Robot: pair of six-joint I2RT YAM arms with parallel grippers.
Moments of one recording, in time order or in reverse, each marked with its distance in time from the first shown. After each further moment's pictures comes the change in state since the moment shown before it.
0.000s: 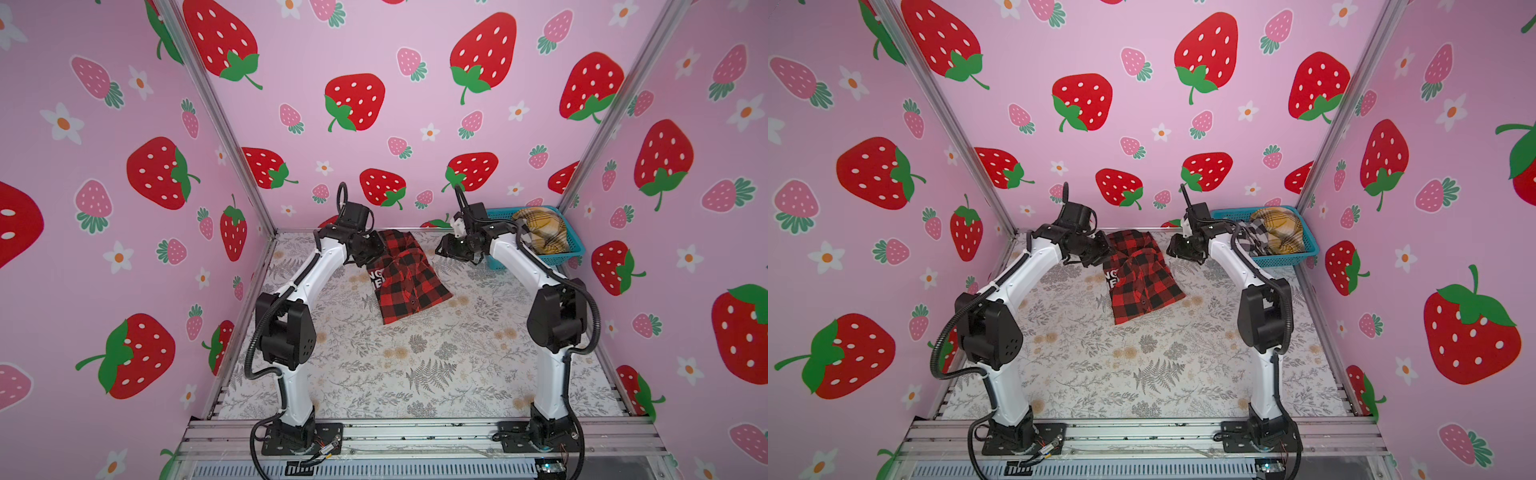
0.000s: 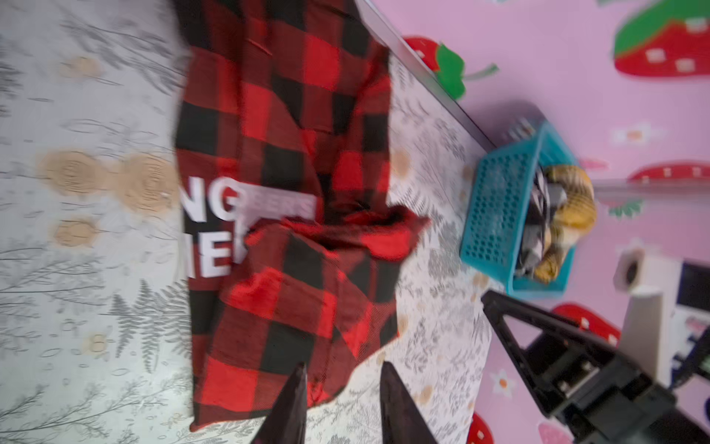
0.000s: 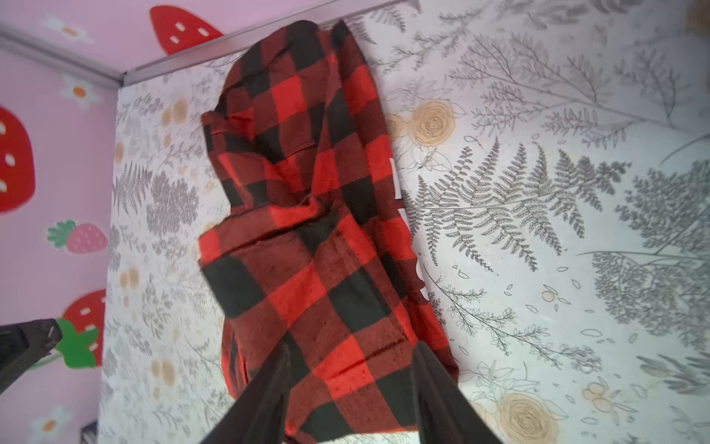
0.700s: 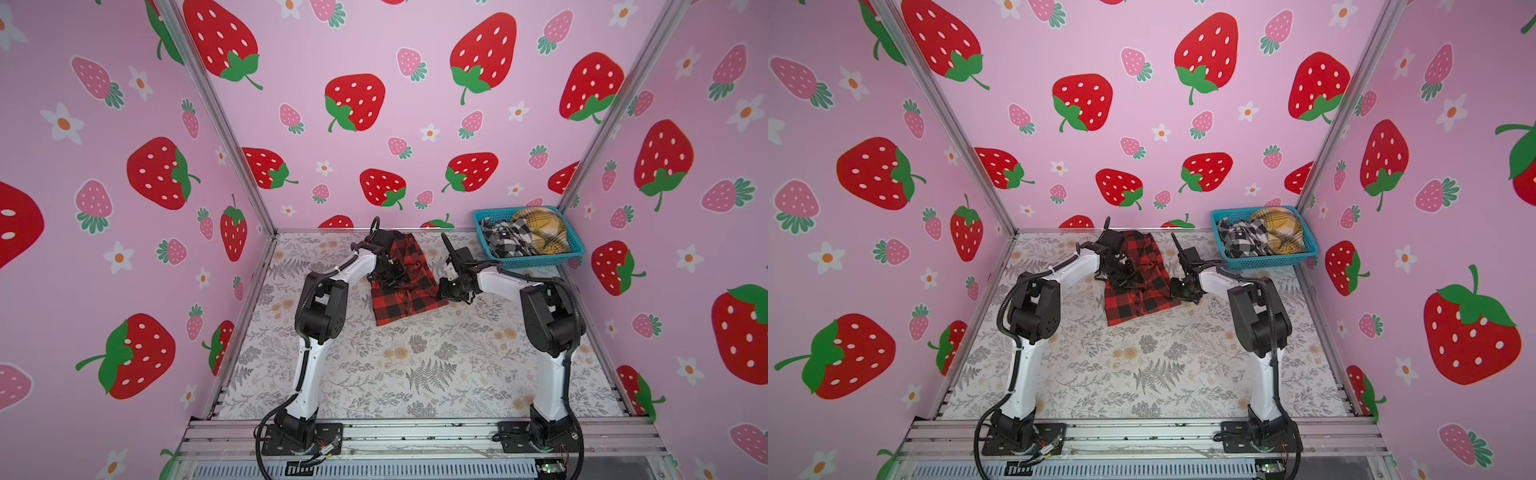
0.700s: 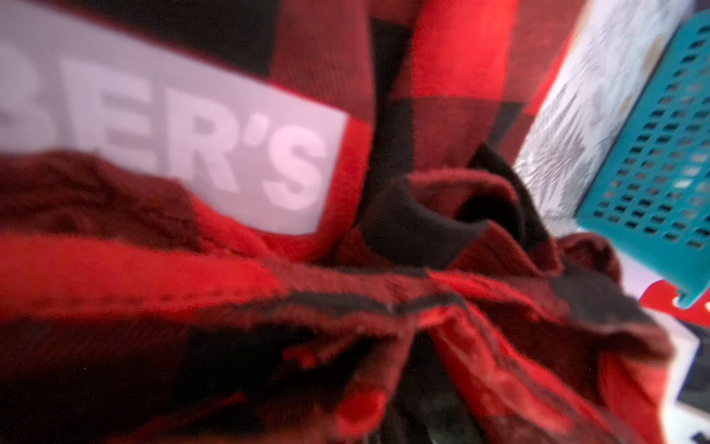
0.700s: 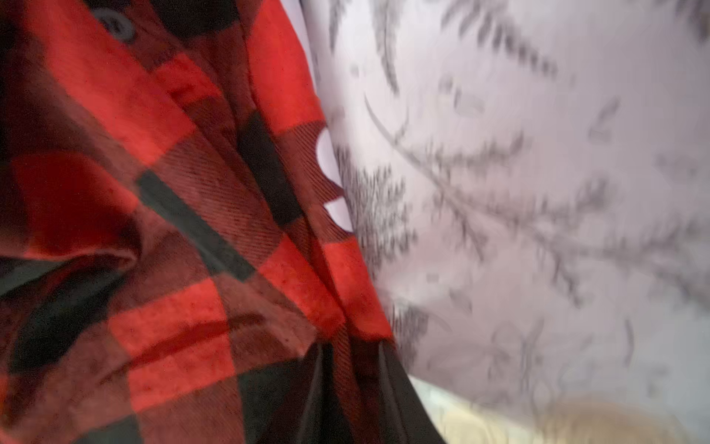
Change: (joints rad) left arm -0.037 0.354 0.023 0.034 0.144 0.036; right arm 0.075 -0.045 -0.555 0.286 0.062 0.029
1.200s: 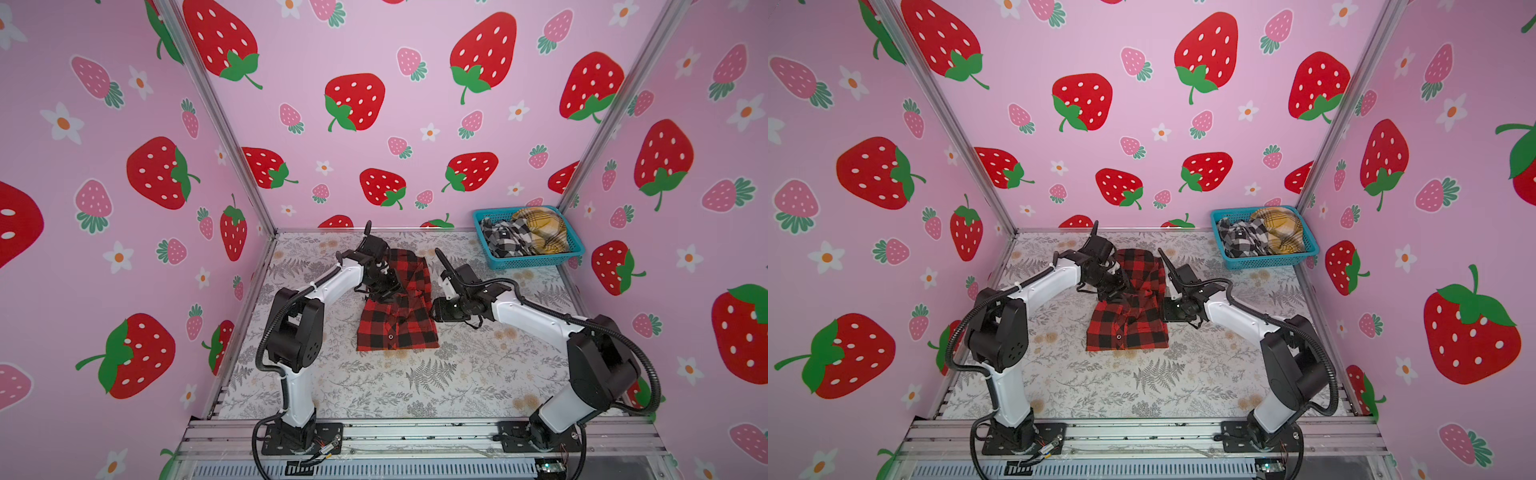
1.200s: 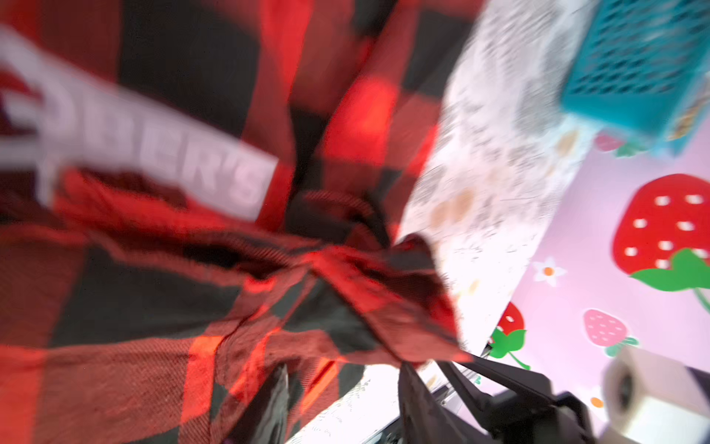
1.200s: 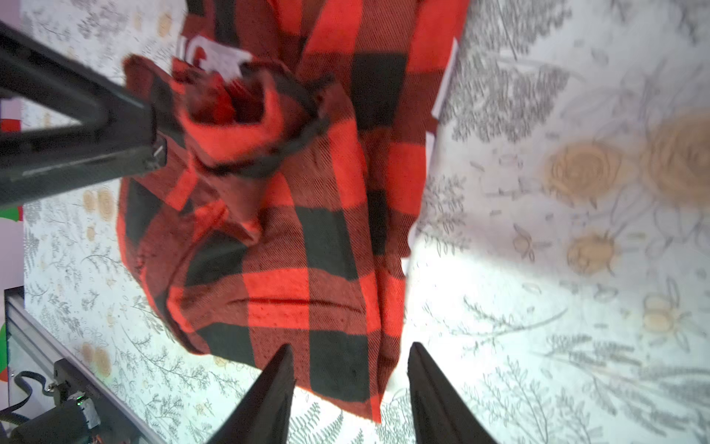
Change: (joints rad) left arm 0.000 -0.321 -0.241 -0.012 0.042 0.048; right arm 0.164 -0.352 -0.195 -0.029 0.004 0.024
